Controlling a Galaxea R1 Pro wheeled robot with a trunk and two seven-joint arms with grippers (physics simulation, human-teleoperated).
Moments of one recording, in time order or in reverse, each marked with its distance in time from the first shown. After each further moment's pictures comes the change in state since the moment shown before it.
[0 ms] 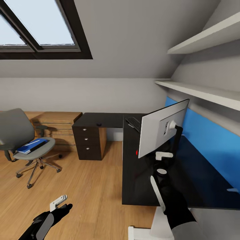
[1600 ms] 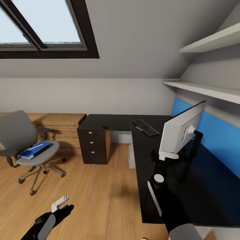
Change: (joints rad) left arm 0.000 -0.012 -0.003 0.012 -0.003 -0.003 -0.002; right arm 0.014 0.020 0.006 0.078 0.145 -0.377 -0.197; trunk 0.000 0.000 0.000
